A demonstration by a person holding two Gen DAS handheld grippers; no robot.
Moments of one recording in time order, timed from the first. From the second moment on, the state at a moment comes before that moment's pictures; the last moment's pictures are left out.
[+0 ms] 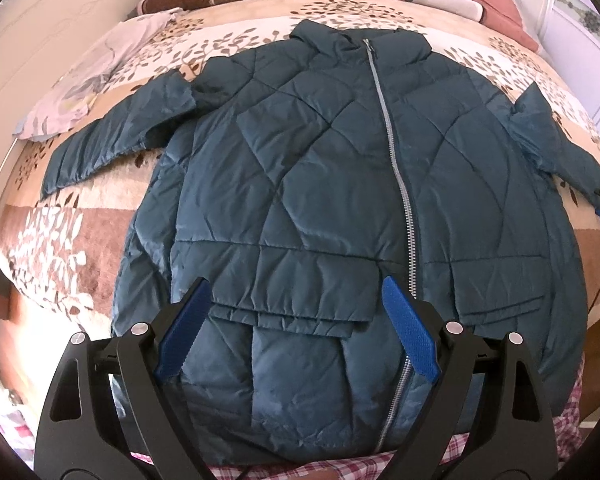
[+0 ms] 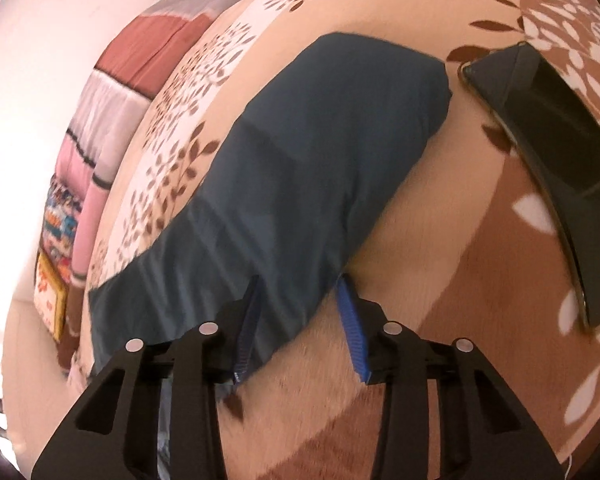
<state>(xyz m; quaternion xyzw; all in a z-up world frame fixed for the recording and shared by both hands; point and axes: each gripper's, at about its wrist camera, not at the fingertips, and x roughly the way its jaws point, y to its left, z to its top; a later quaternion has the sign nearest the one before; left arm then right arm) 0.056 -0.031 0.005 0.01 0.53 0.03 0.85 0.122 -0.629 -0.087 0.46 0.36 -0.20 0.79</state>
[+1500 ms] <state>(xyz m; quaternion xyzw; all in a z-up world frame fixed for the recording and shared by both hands) 0.042 0.067 0.001 -0.11 0.48 0.04 0.87 0.205 -0.175 -0.047 0.18 0.52 0.21 0.81</state>
